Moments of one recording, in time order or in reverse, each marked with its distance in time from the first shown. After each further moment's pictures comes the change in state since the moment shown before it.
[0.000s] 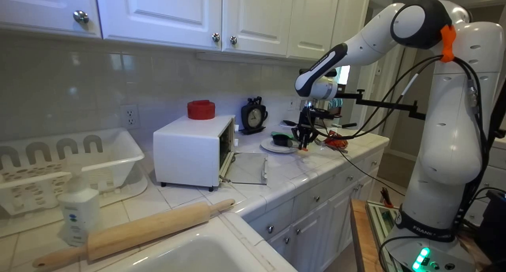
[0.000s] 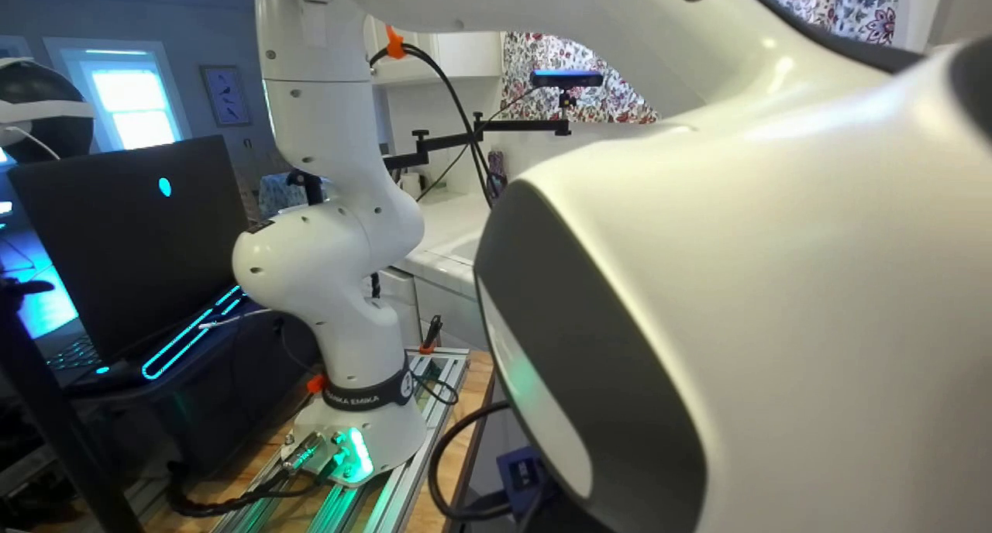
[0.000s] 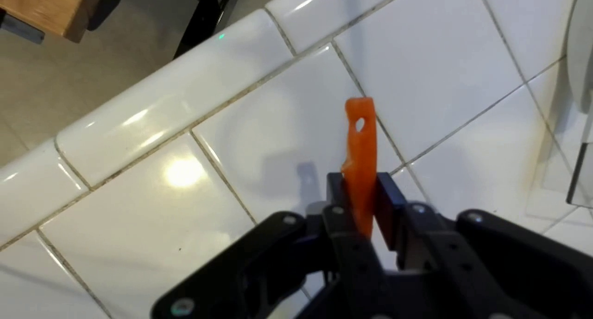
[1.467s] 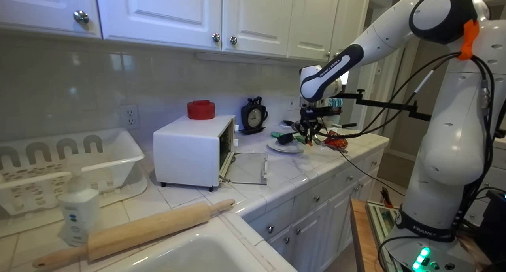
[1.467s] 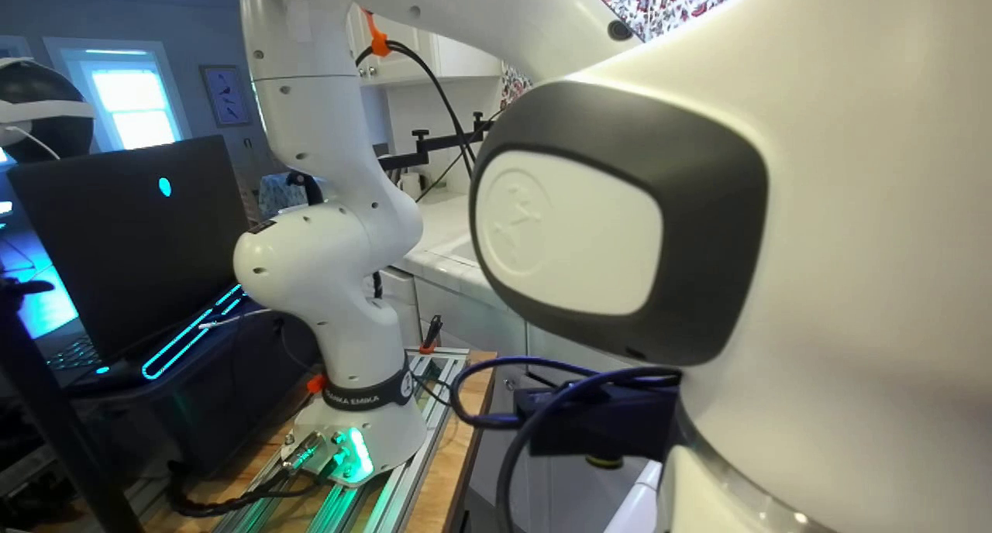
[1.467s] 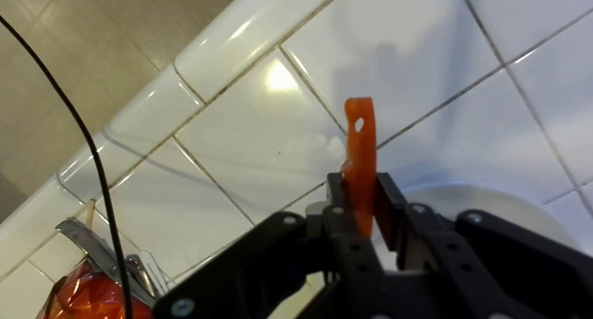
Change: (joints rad) arm 0.037 -0.116 0.015 -0.088 -0.475 0.173 0.460
